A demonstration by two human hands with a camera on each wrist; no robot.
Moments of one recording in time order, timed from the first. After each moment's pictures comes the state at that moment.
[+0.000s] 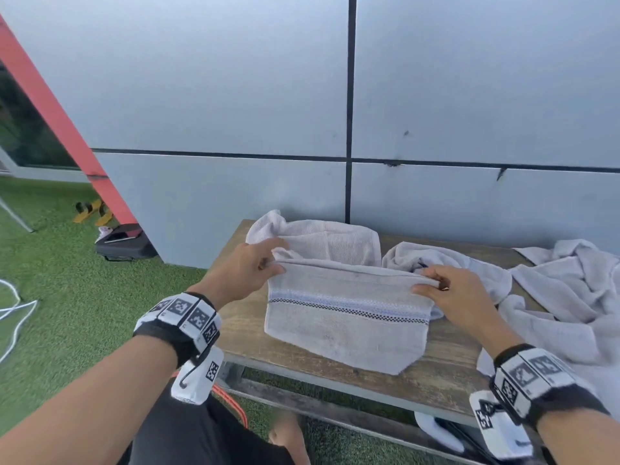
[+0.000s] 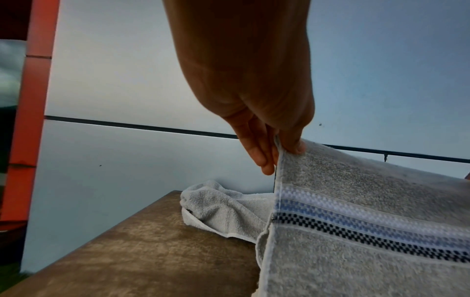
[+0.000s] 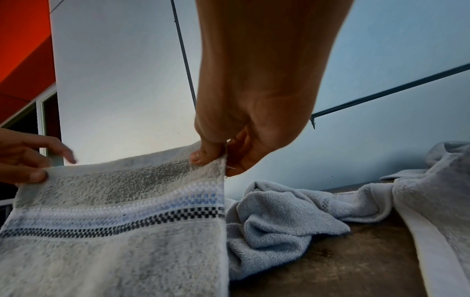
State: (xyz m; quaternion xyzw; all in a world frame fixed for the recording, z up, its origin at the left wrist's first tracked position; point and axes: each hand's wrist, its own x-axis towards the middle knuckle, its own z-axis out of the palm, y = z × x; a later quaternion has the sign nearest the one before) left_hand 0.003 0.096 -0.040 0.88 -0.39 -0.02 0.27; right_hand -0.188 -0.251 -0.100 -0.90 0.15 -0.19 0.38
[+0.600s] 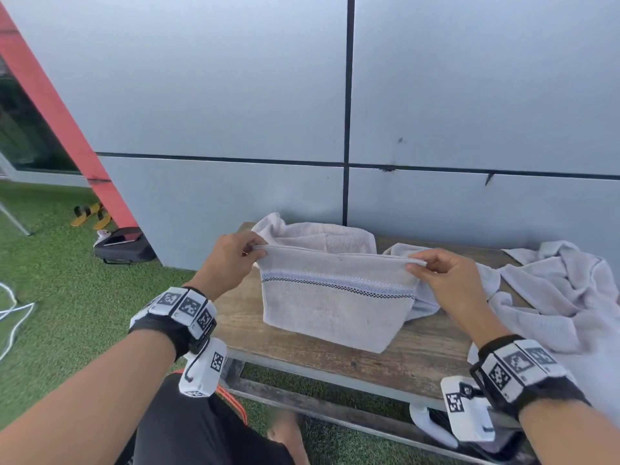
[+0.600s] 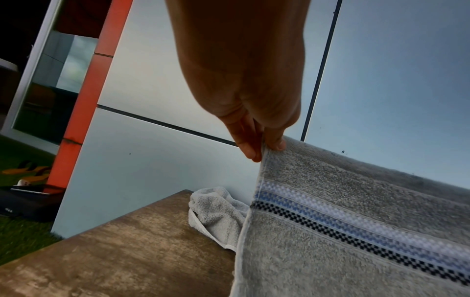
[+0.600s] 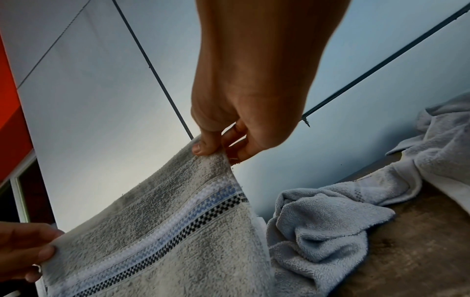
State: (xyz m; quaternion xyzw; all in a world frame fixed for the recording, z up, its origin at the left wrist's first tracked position) left_hand -0.002 0.111 -0.027 0.89 -0.30 0.05 0.35; right_hand -0.190 -0.225 -0.076 -0.76 0.14 -0.29 0.57
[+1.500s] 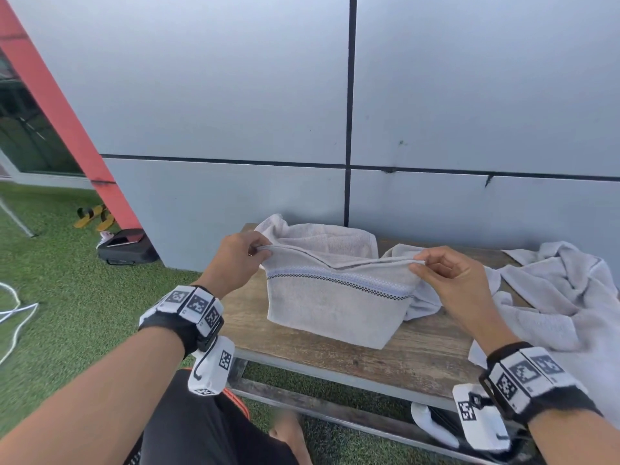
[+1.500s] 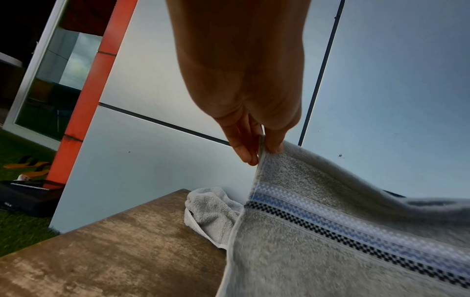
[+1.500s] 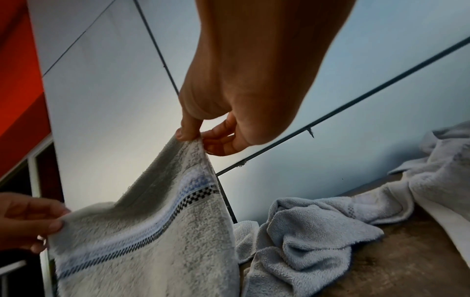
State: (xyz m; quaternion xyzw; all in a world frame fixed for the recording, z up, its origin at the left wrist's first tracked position) left_hand -0.005 0.110 -0.028 0.89 -0.28 0.03 0.35; right_hand -0.210 -0.213 -0.065 -0.74 0.05 -0.33 0.59
